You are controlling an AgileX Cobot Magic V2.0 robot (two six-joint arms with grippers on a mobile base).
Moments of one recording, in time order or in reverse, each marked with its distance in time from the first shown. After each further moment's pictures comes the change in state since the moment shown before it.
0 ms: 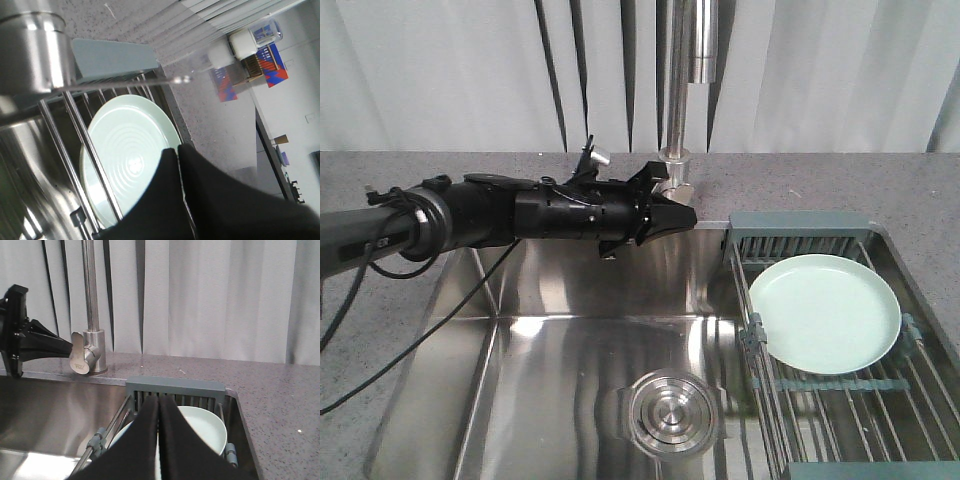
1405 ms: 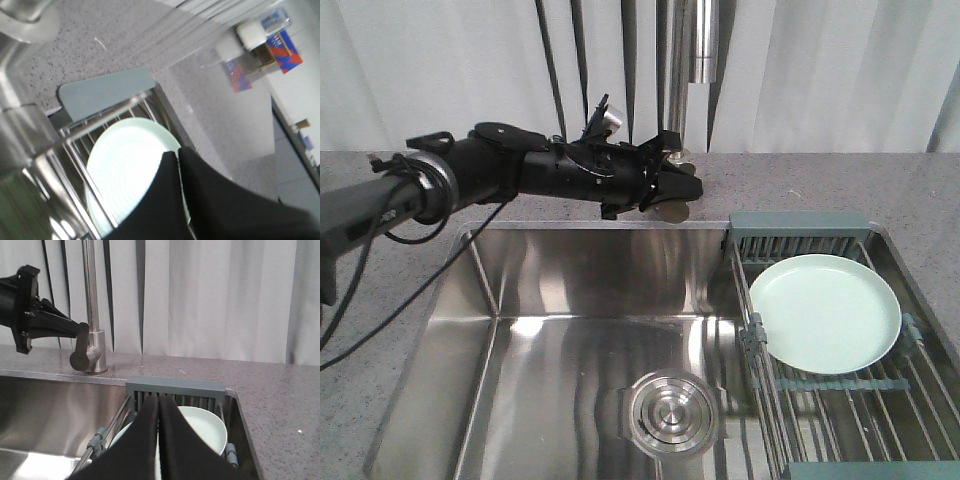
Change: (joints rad) left arm 0.011 0.013 -0.232 0.297 0.029 -0.192; right arm 0.000 0.000 0.000 0.000 0.000 0.000
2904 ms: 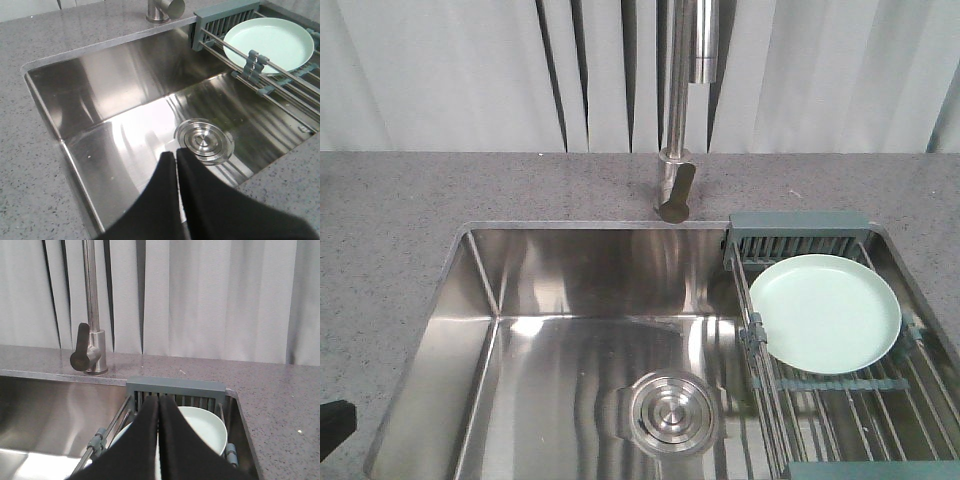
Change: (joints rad) left arm 0.036 -1.767 1.381 1.045 -0.269 -0.362; right arm 0.000 0.000 0.000 0.000 0.000 0.000
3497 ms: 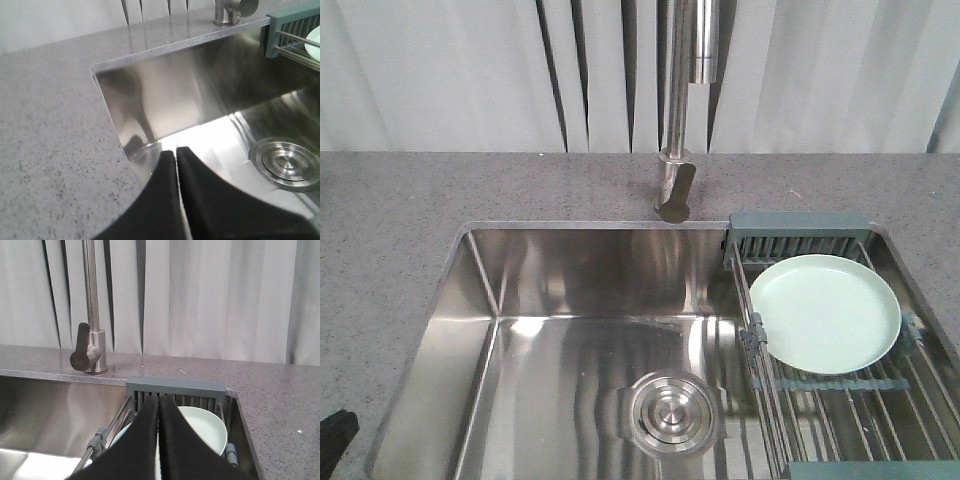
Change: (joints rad) left arm 0.005 -0.010 0.448 0.118 -0.687 -0.008; right arm 0.000 0.000 0.000 -0.001 0.000 0.000
